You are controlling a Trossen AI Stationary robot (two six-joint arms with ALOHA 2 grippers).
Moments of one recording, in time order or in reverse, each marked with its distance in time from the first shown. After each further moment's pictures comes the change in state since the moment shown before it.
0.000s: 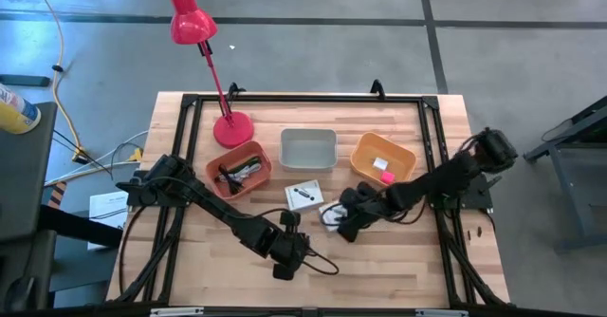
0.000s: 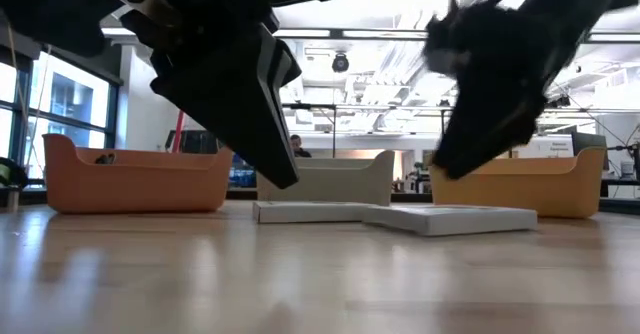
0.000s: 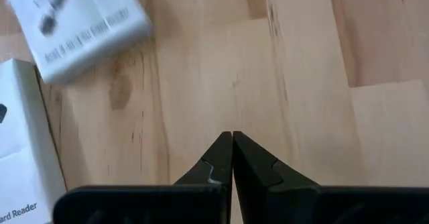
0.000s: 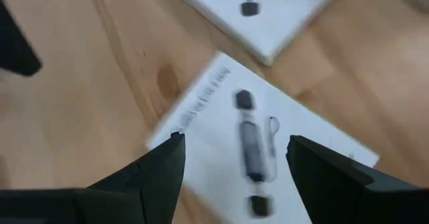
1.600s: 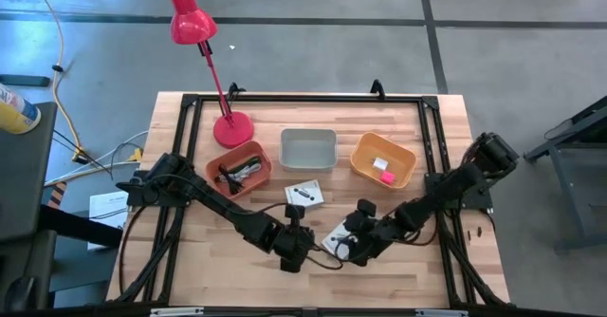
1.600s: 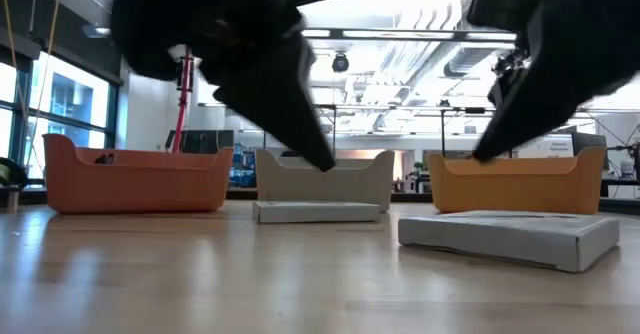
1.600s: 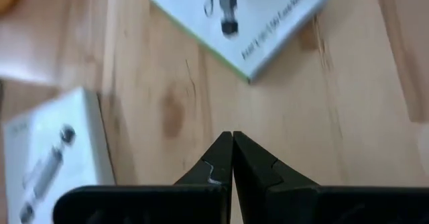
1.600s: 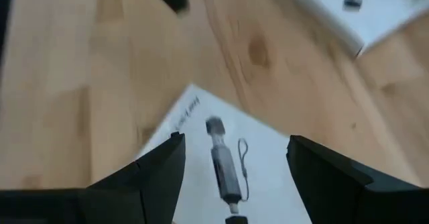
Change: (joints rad) left arm 0.036 0.001 0.000 0.048 -0.119 0.063; right arm 0.210 0.019 0.000 0.097 0.099 -0.078
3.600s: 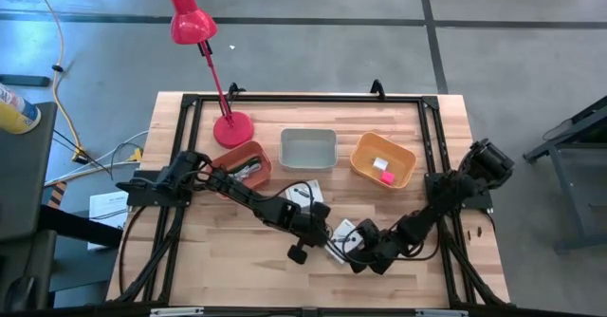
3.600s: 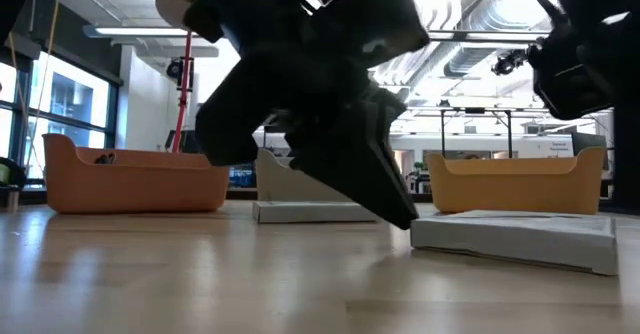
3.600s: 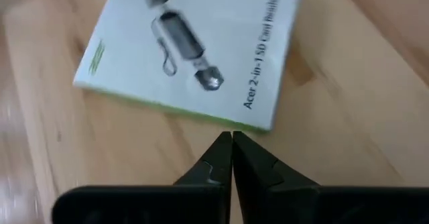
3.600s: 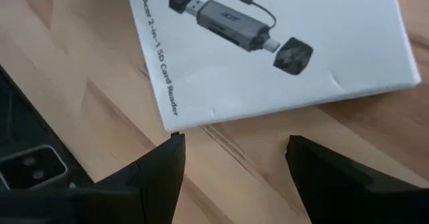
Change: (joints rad) left arm 0.160 0.119 0.000 0.275 0.374 0.468; right arm 0.105 0.083 0.003 -0.021 -0.206 0.959
